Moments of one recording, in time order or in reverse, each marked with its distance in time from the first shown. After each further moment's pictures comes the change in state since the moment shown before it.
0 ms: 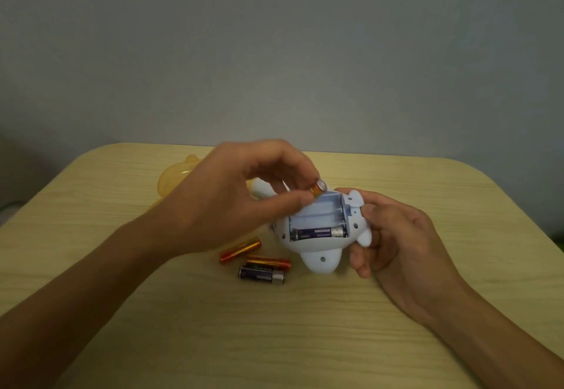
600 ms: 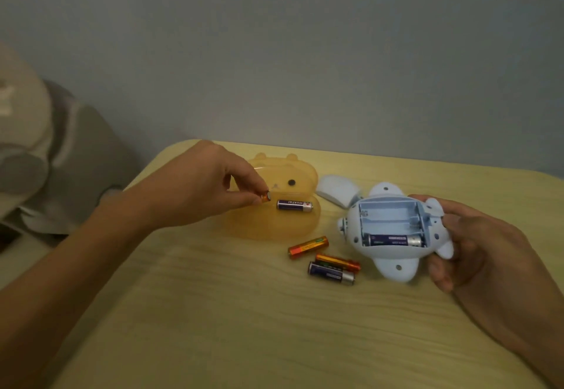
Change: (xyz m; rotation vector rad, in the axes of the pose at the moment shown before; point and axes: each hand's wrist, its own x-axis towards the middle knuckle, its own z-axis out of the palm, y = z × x) left_hand -0.058 -0.057 -0.081 0.436 -0.123 -0.344; right_hand 0.001 0.003 0.005 0.023 0.076 -0.011
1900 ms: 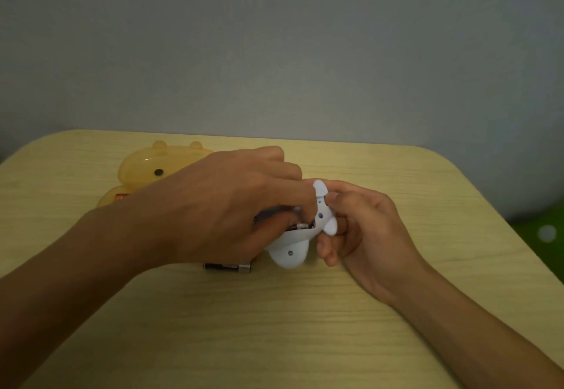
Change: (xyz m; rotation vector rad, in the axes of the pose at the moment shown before) left_hand 0.047 0.119 0.054 0.148 -0.041 0.612; right_hand 0.000 -0.002 -0.007 -0.025 -0.109 0.029
